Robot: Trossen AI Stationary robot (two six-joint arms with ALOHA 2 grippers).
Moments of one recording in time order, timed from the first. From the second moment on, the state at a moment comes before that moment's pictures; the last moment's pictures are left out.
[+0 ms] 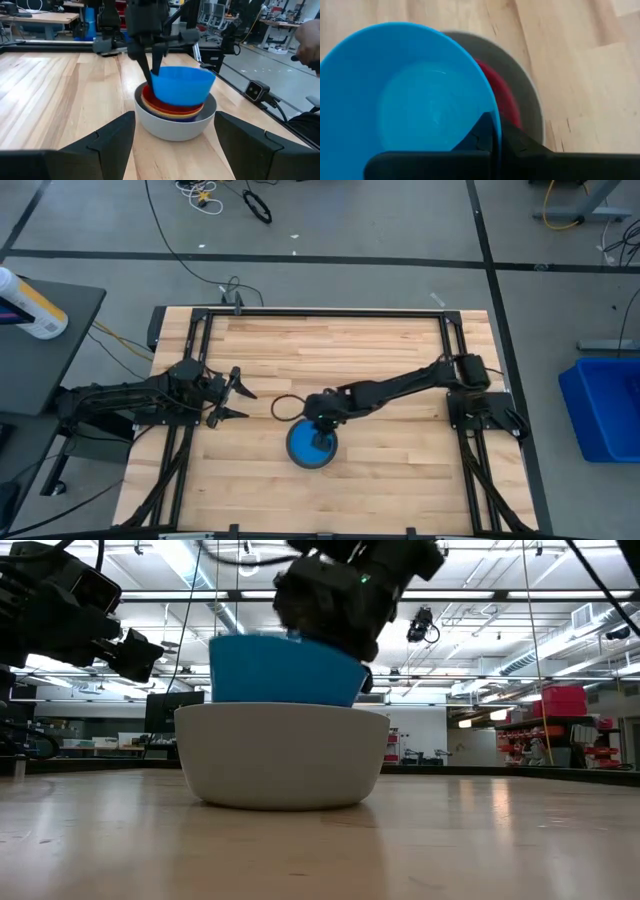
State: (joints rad) left arm 0.24 0.24 0.01 0.10 0.52 -0.02; right arm 0.15 1.99 1.46 -0.48 -0.03 0.38
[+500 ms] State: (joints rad) left arm 0.24 0.24 0.01 0.09 0.52 -0.02; right arm 0.15 2.09 1.64 -0.67 0.04 0.36
